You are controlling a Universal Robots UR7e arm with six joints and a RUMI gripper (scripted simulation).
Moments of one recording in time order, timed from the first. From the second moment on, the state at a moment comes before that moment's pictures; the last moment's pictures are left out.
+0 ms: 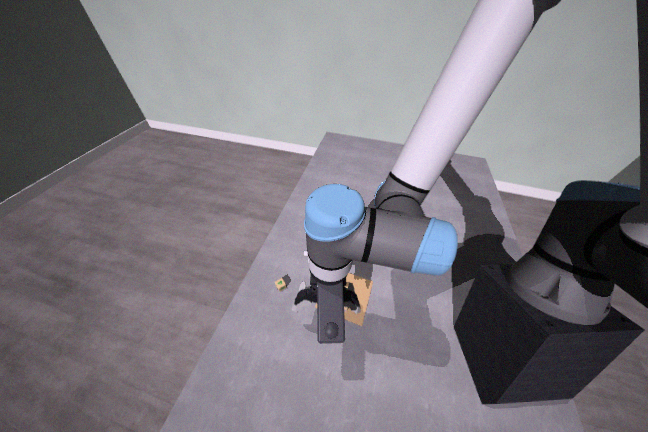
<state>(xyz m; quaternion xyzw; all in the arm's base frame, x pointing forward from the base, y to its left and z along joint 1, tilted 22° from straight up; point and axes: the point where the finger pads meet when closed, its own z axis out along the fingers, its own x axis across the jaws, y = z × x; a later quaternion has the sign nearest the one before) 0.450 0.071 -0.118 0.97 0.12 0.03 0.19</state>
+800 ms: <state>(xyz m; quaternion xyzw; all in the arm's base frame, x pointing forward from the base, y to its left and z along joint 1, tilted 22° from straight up) 0.449 0.078 -0.122 0.90 0.39 -0.02 0.19</state>
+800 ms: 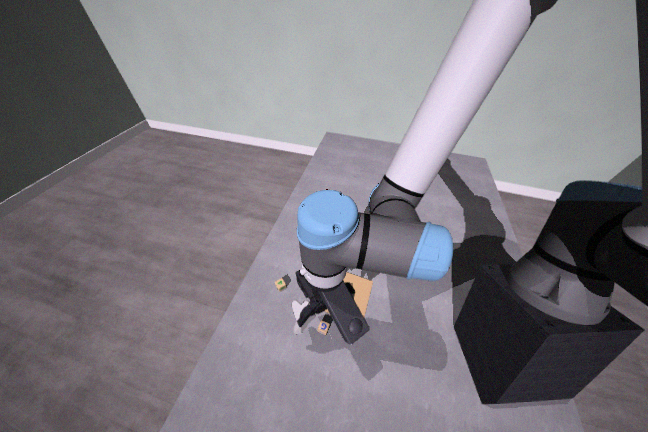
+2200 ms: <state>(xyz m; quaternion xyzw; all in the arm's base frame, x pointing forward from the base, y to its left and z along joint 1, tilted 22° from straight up) 0.450 0.083 -0.124 0.74 0.65 -0.08 0.17</state>
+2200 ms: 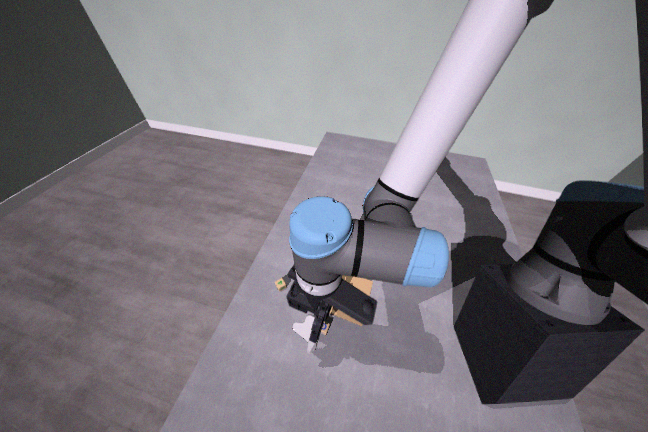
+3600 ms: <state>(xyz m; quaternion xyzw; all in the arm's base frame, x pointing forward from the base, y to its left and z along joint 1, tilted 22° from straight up) 0.450 0.083 -0.124 0.73 0.65 -0.08 0.17</state>
